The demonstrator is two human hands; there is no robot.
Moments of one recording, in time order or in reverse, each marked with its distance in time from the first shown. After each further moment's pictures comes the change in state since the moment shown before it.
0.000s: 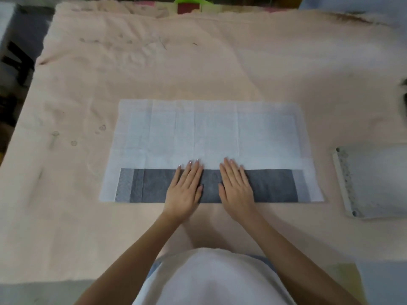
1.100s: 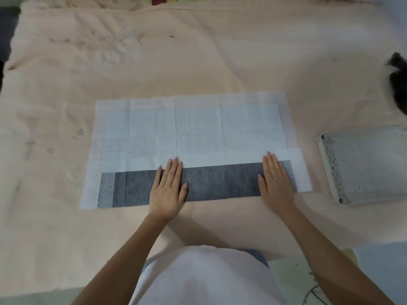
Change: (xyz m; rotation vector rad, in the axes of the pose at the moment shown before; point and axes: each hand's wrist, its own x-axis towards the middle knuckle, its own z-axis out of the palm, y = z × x) left_hand 0.005 0.001 0.006 0.058 -0.143 -0.125; right_hand -0.041 0.131 -0.018 -0.017 -0.118 0.301
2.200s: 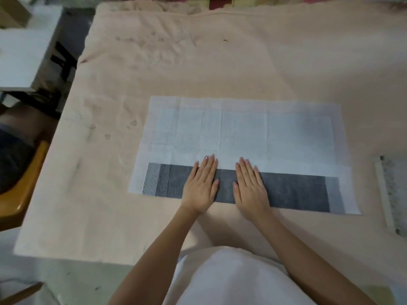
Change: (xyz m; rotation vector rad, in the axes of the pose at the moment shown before) left_hand 0.001 -0.022 -0.006 -0.094 -0.005 0.002; right_hand 0.018 -0.158 0.029 0.007 0.005 -0.296
